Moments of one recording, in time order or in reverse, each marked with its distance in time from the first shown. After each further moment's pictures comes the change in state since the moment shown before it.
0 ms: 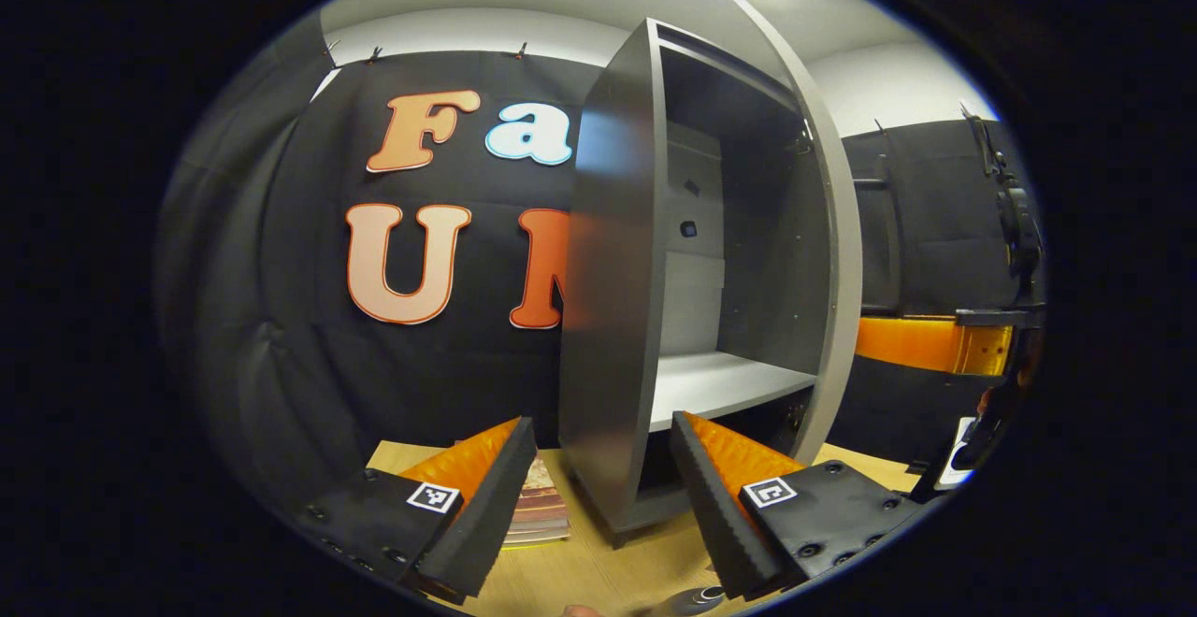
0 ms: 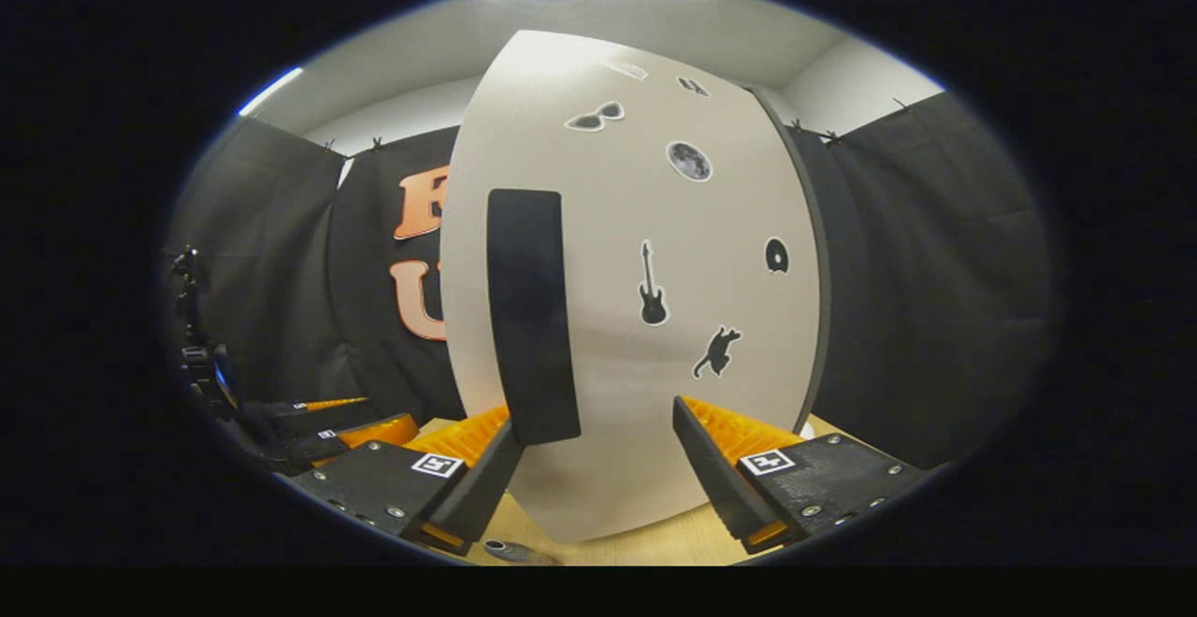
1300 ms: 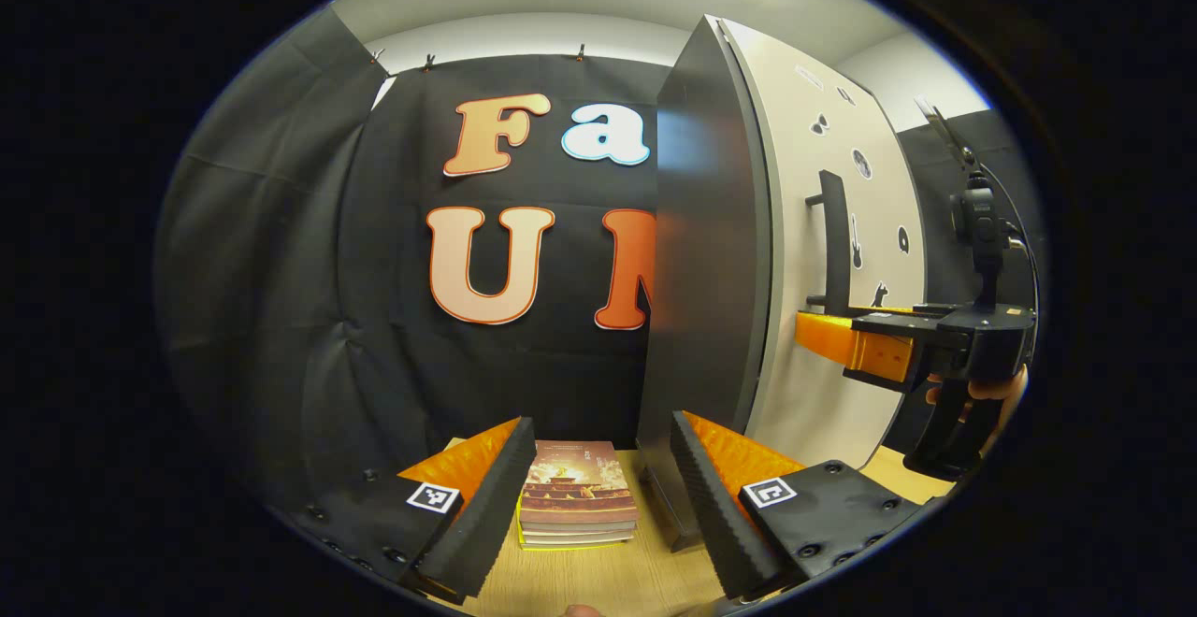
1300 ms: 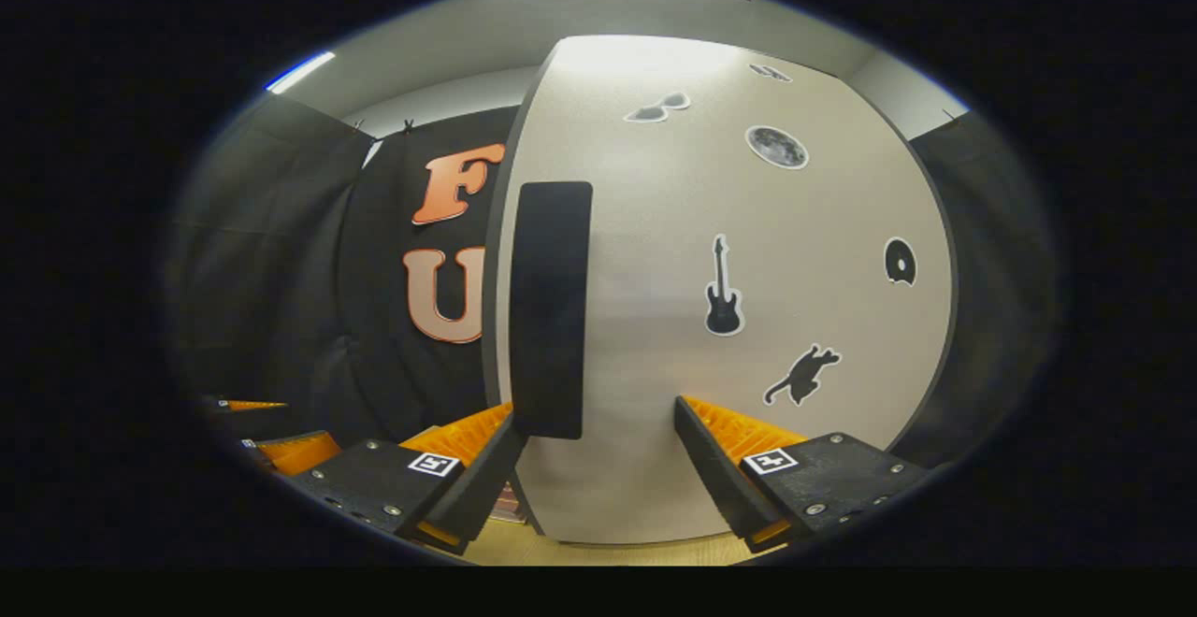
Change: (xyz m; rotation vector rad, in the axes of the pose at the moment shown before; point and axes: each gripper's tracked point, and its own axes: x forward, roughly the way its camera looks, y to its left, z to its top) left arm -0.005 0.059 -0.006 0.024 0.005 0.244; right arm 0.095 0.042 -0.015 -0.087 -0.039 0.069
